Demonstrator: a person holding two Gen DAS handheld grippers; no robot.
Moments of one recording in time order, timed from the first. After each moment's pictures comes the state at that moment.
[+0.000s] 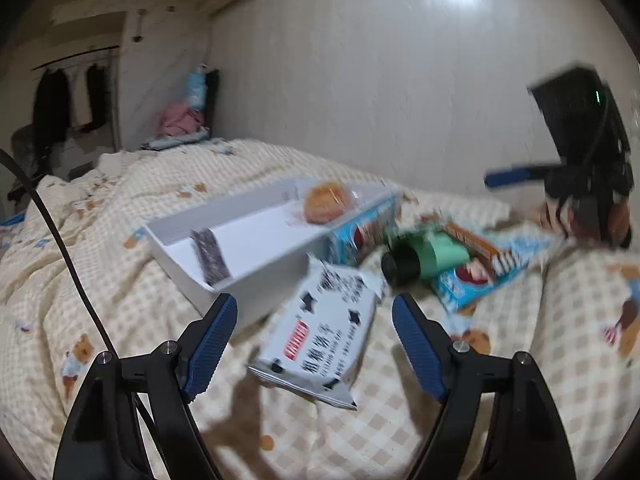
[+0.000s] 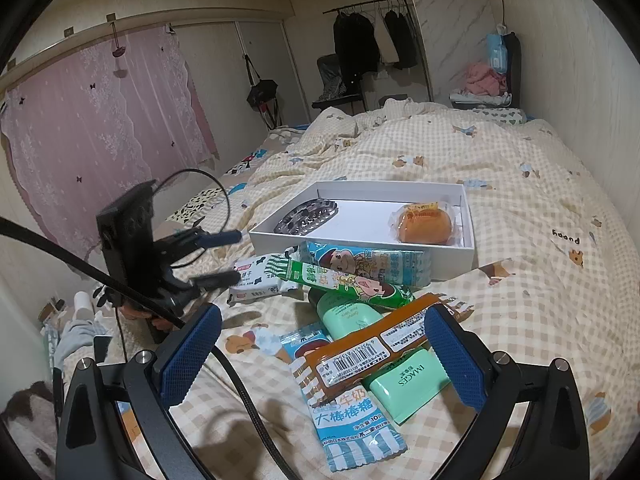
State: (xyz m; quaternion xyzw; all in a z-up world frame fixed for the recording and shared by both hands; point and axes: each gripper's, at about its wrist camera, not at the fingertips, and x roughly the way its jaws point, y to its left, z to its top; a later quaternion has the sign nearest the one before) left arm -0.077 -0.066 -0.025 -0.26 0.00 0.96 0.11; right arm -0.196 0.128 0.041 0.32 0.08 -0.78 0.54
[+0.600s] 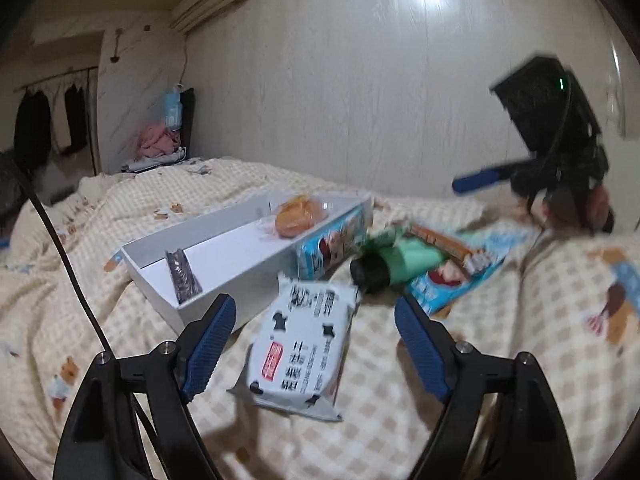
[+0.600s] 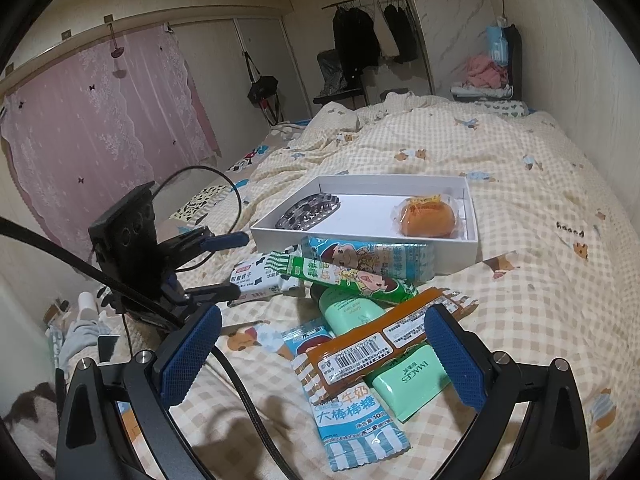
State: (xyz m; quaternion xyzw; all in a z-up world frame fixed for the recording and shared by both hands) left arm -0.068 -0.055 -0.022 -0.23 0.03 0.96 0.14; right arm -0.202 0.126 0.036 0.34 0.07 -0.76 0.54
